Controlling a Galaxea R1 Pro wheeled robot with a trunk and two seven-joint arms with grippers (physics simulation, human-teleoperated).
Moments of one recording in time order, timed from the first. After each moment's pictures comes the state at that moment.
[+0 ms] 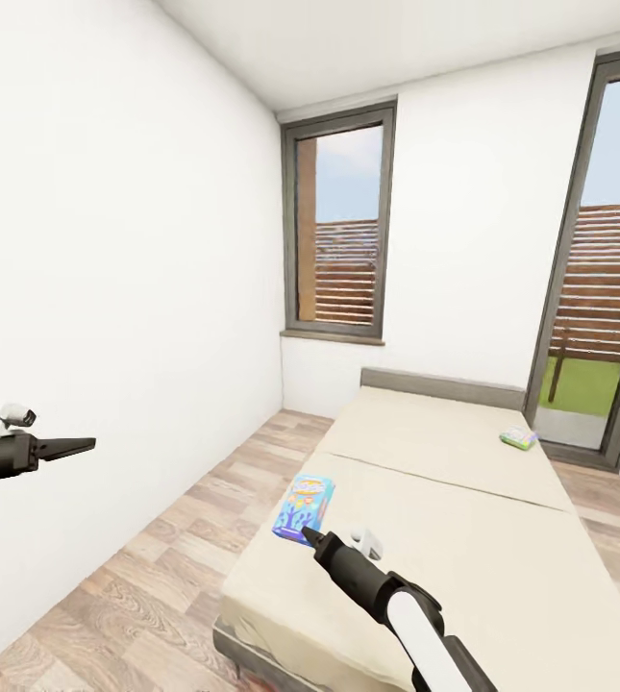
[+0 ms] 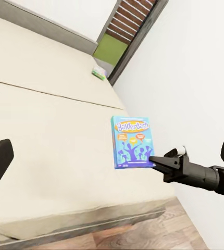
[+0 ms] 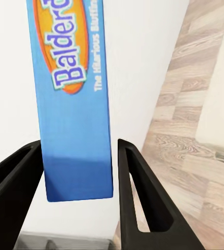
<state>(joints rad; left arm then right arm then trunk) -0.68 0.64 0.27 -1.03 0.09 0.93 -1.57 -0.26 0.06 0.37 -1.23 -1.10 0.36 -0.10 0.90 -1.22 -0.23</state>
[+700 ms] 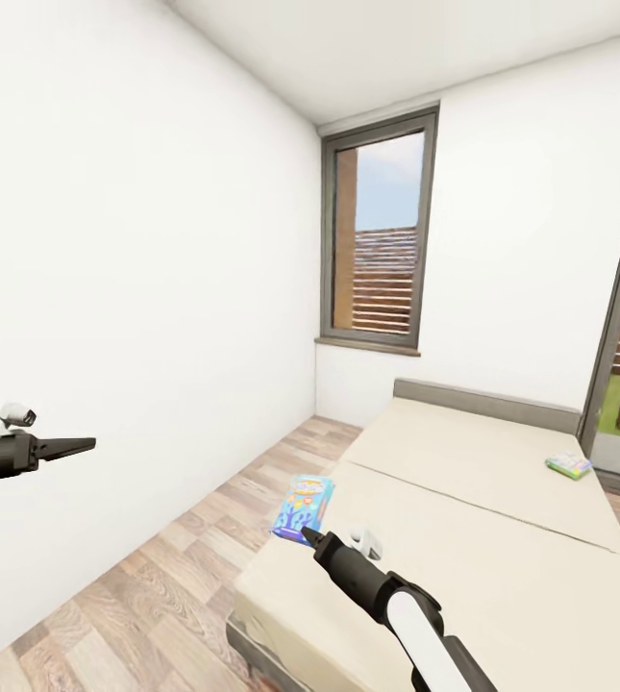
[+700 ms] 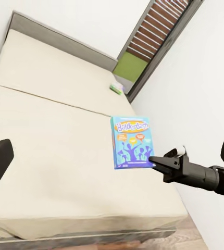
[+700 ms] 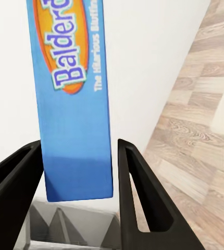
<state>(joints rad) -0.68 0.64 0.27 -1.03 0.09 0.93 -1.57 -0.26 0.06 0.37 -1.23 -1.10 0.36 -0.10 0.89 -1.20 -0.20</state>
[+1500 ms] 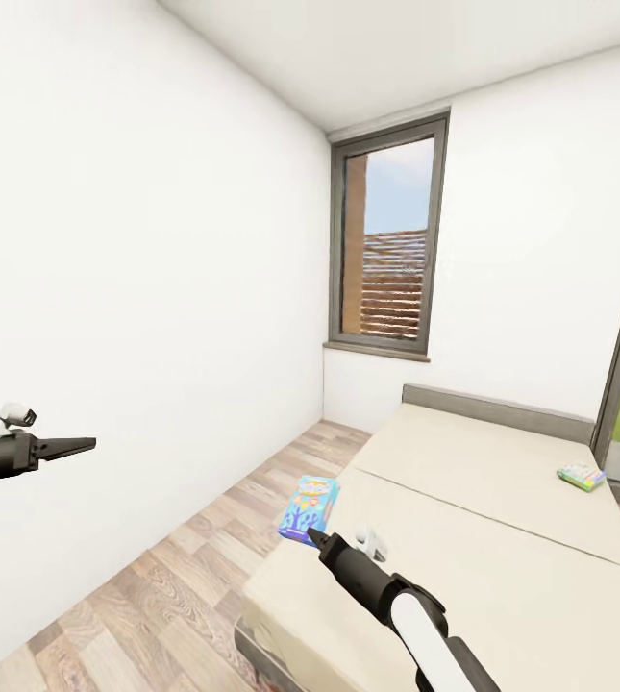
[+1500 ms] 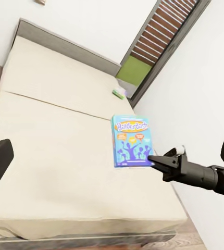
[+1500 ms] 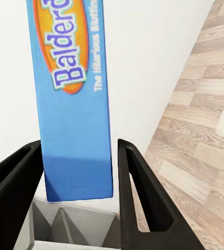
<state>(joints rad) -0.68 0.64 0.27 -1.03 0.09 0.93 -1.57 -0.26 0.05 0.37 -1.22 -1.10 0.34 -0.10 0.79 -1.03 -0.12</state>
